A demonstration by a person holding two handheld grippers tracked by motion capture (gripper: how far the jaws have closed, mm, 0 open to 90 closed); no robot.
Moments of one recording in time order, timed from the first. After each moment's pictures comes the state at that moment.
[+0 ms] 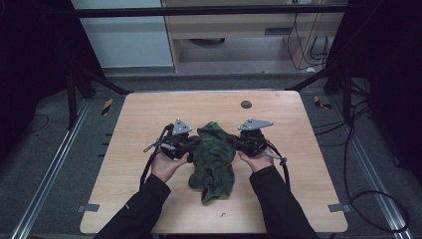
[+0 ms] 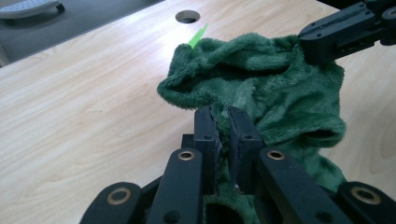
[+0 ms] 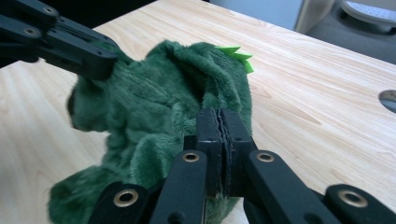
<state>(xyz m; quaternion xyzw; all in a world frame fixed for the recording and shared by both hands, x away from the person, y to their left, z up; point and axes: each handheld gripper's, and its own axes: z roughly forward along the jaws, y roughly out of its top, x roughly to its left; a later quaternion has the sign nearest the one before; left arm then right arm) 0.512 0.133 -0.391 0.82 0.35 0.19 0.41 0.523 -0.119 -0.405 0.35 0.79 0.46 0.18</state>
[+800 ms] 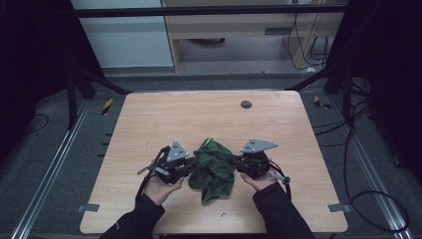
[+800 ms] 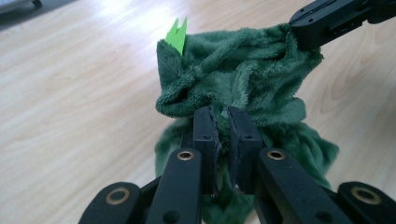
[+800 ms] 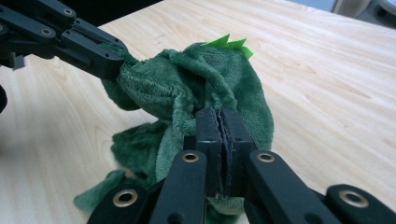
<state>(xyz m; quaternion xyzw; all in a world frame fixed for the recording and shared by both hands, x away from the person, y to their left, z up) 0.455 0.145 -0.410 0.84 0.32 0.17 0.40 0.470 -0.124 -0.424 0.32 0.80 0.48 0.14</state>
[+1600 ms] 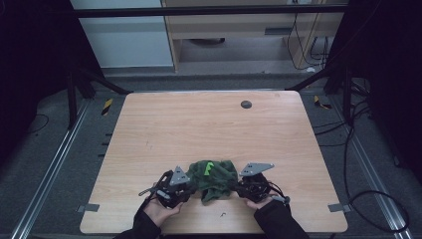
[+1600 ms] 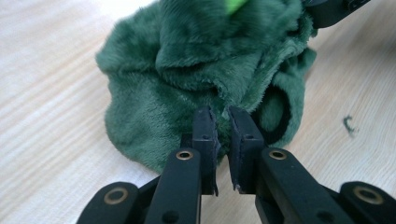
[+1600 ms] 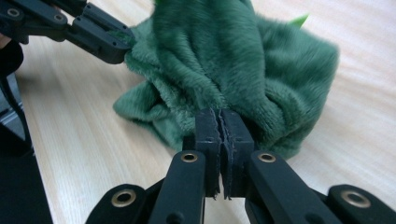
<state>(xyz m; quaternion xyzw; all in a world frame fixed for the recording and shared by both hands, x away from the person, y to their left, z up) 0.419 0.147 -0.463 0.87 0.32 0.12 0.35 0.431 -0.126 -0.470 0.33 0.84 0.43 0.07</state>
